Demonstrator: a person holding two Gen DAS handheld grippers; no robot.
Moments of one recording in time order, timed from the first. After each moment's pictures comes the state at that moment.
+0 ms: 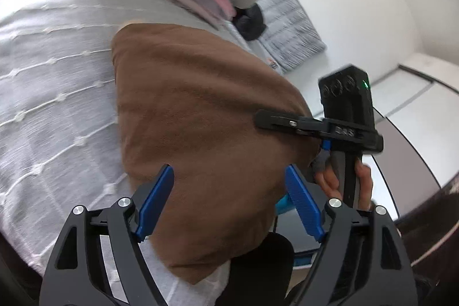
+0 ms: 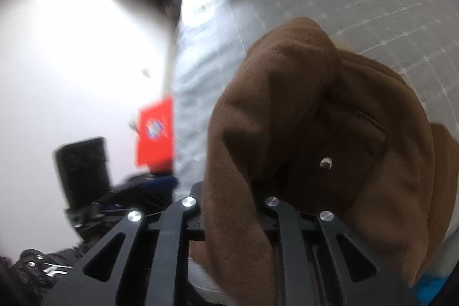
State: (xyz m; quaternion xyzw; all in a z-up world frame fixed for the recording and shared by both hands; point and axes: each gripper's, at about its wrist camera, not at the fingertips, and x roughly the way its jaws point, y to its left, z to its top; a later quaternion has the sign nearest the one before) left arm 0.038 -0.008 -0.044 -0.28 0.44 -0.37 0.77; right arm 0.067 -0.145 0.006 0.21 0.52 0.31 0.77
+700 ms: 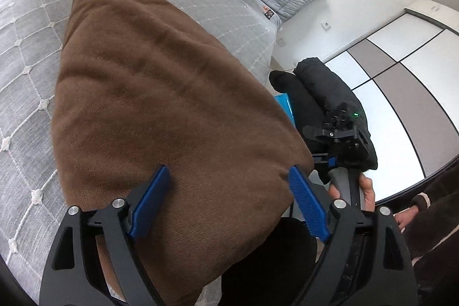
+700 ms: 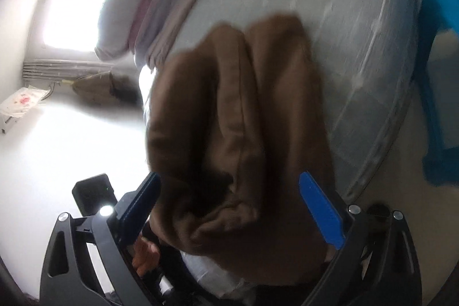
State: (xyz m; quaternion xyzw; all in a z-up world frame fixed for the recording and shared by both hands) left arm 0.055 -0.132 -0.074 -0.17 0.51 -0.40 0.74; right arm -0.040 -0.353 -0.114 0.48 0.51 0.21 0.69
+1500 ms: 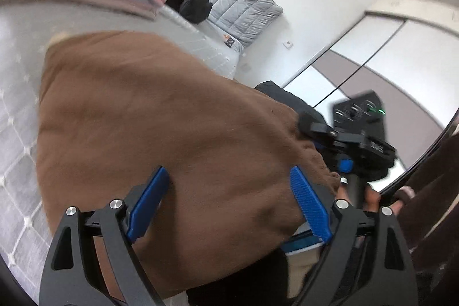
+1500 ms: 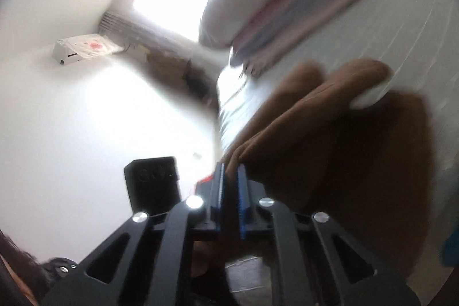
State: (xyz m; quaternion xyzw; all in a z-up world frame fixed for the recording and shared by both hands) left arm 0.019 -0.146 -0.006 -0.18 0.41 -0.46 0.77; right arm -0.104 -0.353 0.029 0.37 0.33 0.27 0.83
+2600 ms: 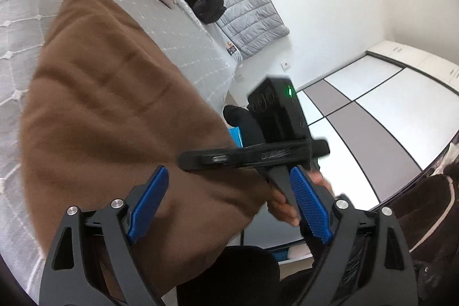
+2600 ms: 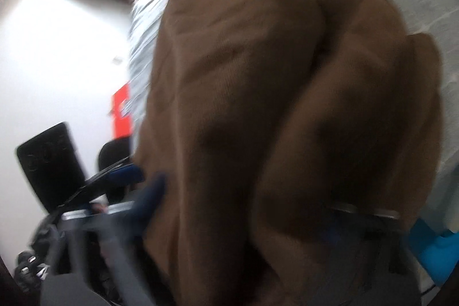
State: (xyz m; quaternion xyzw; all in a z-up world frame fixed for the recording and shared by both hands) left arm 0.031 -0.098 -0.065 -0.31 0.43 -0.45 0.72; right arm 0.052 -0.297 -0.060 0.22 0.63 0.23 0.71
